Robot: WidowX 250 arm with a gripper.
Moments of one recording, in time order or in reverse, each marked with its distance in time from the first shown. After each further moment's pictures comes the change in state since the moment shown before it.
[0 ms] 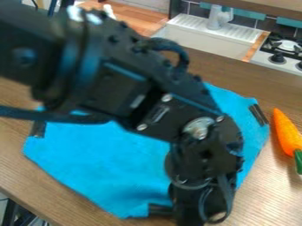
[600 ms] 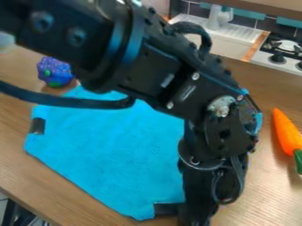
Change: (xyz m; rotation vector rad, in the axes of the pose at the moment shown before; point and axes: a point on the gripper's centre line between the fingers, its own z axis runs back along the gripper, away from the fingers) arm 0.011 0.029 -0.005 0.026 0.017 0.036
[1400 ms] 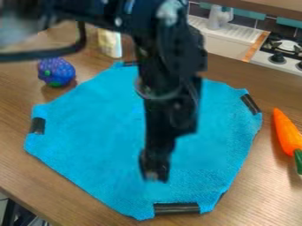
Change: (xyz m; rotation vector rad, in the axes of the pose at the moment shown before) arm -0.029 0.029 0.042 -0.006 -0.030 0.006
